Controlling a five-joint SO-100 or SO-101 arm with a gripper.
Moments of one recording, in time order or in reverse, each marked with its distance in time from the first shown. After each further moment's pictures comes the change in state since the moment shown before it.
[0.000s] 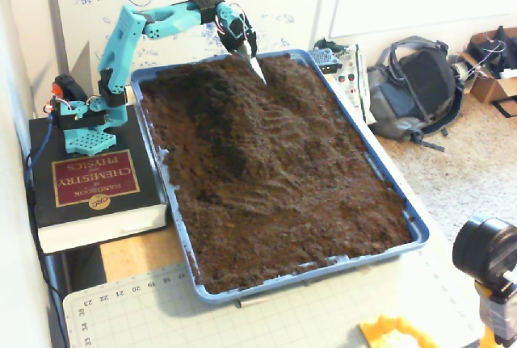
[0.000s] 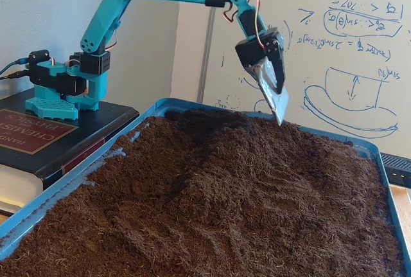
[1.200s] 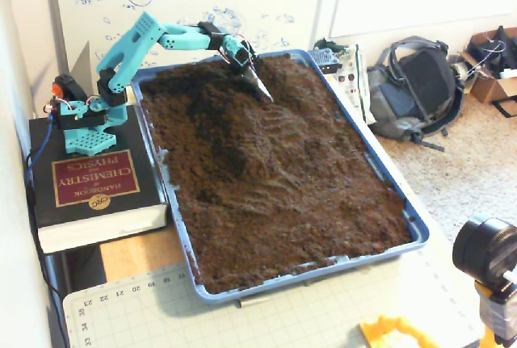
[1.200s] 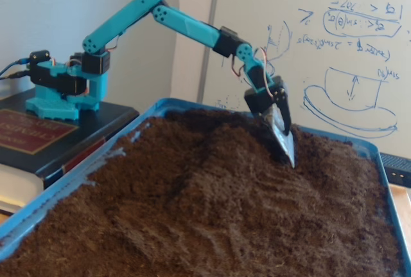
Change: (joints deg) arm -0.3 -19.1 0.0 -22.9 -5.8
